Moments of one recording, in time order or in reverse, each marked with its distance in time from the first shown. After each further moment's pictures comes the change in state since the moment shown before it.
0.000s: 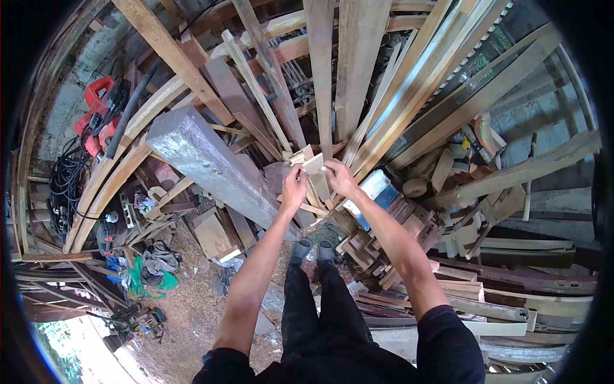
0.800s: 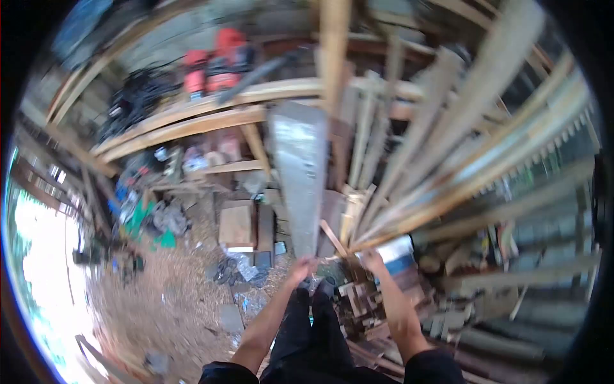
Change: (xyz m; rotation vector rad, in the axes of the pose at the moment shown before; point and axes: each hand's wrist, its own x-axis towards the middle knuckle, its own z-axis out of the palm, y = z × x) left_hand -0.206 -0.160 -0.072 -0.960 0.019 -0.633; right_hand -0.112 0.055 0.053 -0.060 -0.366 0.400
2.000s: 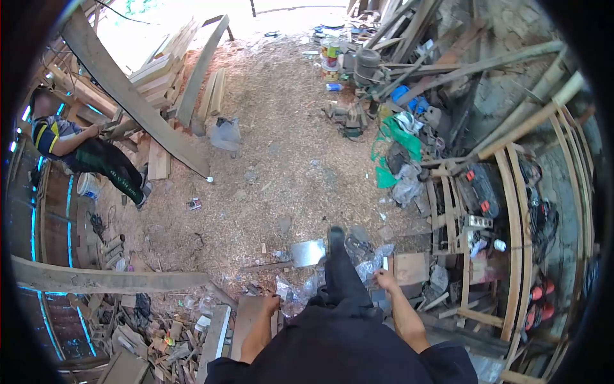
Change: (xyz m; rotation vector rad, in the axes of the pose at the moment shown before) left_hand -0.572 -0.220 -0.285 -0.824 1.379 0.028; right_hand -0.191 -0.322 0.636 -0.883 -1.180 -0.273
